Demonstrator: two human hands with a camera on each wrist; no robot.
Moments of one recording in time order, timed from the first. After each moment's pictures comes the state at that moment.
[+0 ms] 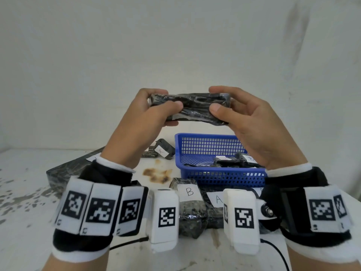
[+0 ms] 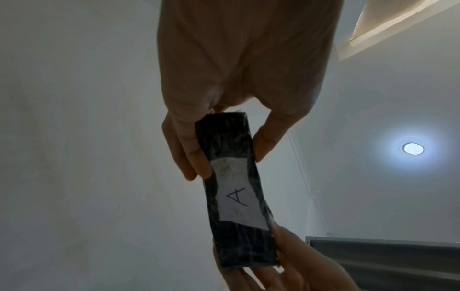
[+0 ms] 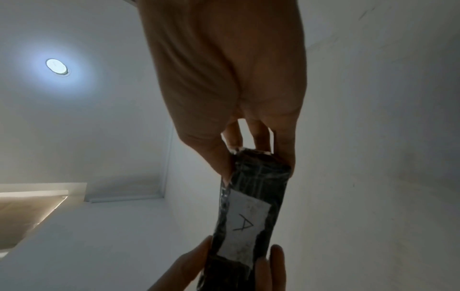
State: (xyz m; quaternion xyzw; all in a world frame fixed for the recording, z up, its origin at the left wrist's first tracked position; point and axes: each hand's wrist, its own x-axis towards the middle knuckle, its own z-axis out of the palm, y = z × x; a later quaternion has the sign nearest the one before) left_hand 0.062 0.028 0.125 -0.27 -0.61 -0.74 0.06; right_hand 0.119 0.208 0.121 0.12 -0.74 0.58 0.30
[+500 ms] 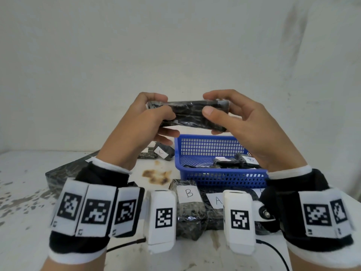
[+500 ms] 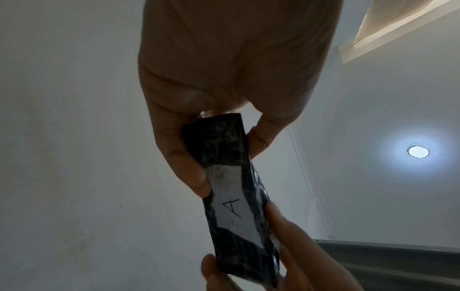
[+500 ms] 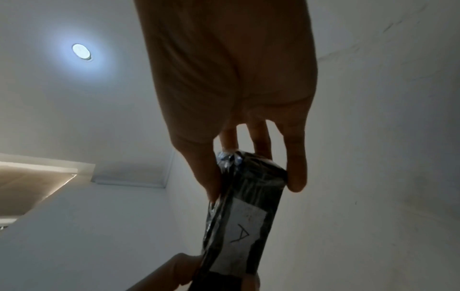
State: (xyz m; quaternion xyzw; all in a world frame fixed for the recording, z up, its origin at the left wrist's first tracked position) left_hand 0.067 0.023 0.126 -0.27 -0.65 -0.71 0.03; right_hand 0.127 0.205 0.123 0.11 -0.80 0.51 0.29
